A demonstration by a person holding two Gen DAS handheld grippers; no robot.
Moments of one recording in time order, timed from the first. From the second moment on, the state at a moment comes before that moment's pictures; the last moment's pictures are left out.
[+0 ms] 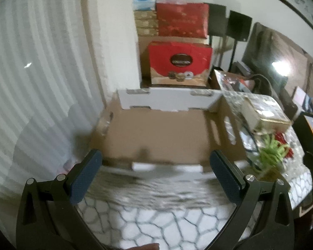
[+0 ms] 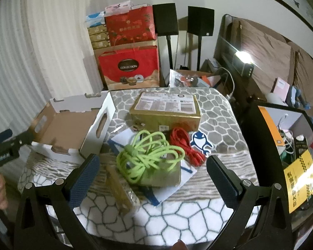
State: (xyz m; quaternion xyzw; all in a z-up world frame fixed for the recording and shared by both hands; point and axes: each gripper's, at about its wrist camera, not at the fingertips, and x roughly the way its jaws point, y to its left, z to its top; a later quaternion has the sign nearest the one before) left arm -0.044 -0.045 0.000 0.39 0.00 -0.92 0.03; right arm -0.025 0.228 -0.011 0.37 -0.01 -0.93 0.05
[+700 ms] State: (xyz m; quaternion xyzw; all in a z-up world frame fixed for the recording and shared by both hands) left arm -0.124 -0.149 -0.043 0.45 0.05 -0.89 0.05; right arm -0.101 0.186 -0.012 0.42 0.00 -0.90 0.11
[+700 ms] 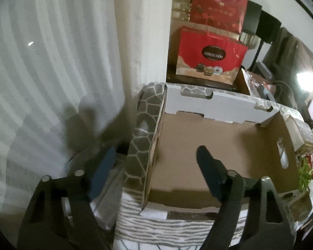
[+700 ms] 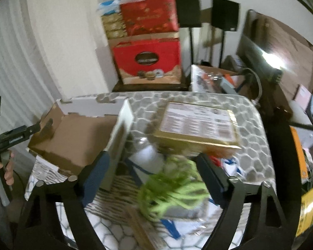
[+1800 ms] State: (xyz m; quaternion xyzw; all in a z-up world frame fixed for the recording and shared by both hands) left arm -0.109 -0.147 -0.070 0.49 0.04 -0.87 0.02; right arm -0.133 0.111 -0.068 0.52 0.02 -0.84 0.18
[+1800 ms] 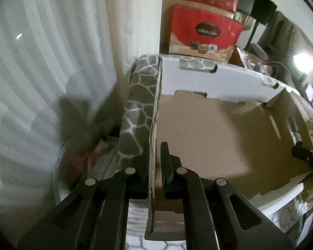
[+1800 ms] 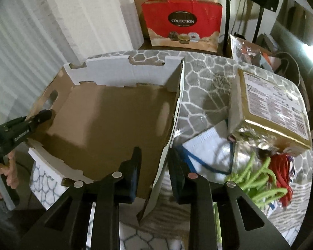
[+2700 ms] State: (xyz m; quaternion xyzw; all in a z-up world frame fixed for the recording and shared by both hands) left arm -0.053 -0.148 -0.086 0.49 0.07 -0.87 0.02; right arm -0.057 0.187 -0.027 0.48 -0.01 -0.86 0.16
